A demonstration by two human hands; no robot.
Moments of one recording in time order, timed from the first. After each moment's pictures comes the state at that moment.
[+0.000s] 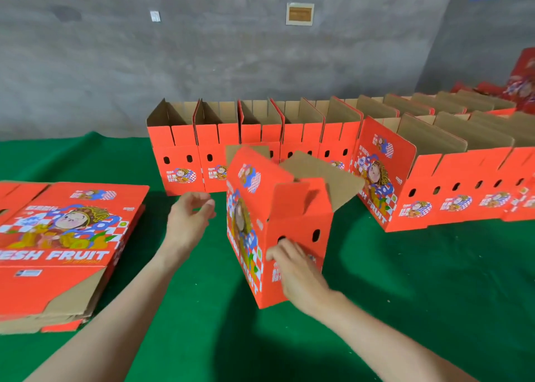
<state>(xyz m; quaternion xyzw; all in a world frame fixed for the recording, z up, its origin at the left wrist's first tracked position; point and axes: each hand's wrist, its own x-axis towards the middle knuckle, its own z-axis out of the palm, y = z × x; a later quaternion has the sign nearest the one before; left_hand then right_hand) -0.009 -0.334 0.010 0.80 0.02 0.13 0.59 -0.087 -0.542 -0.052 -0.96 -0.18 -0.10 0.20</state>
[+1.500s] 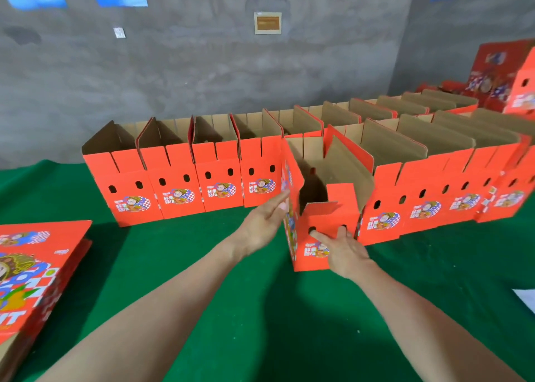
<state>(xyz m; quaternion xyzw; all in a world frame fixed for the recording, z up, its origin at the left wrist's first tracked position) 0.035 -0.545 0.027 0.83 -0.25 -0.09 0.49 0.026 -0.760 -0.085 -1.00 0.07 0.03 0.01</state>
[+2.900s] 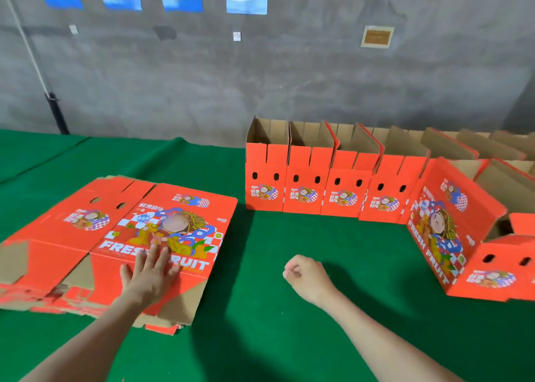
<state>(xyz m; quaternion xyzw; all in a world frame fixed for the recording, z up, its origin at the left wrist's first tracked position) 0.012 -0.038 -0.096 0.98 0.19 -0.03 0.09 0.020 -0.375 -0.056 -0.92 -0.07 0.08 0.37</state>
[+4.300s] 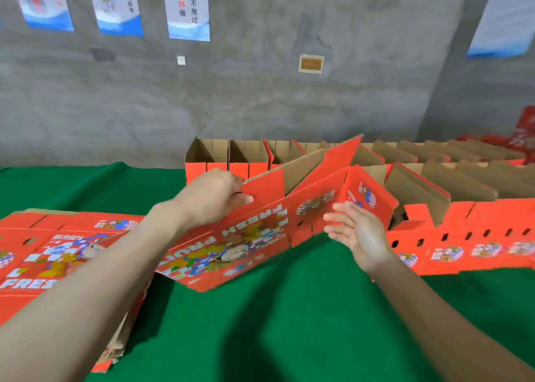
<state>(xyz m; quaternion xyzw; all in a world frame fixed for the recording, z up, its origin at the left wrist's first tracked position) 0.000 -0.267 0.154 0.93 -0.32 0.17 0.11 -0.025 -0.536 0.076 -0.60 0.09 -0.11 0.79</state>
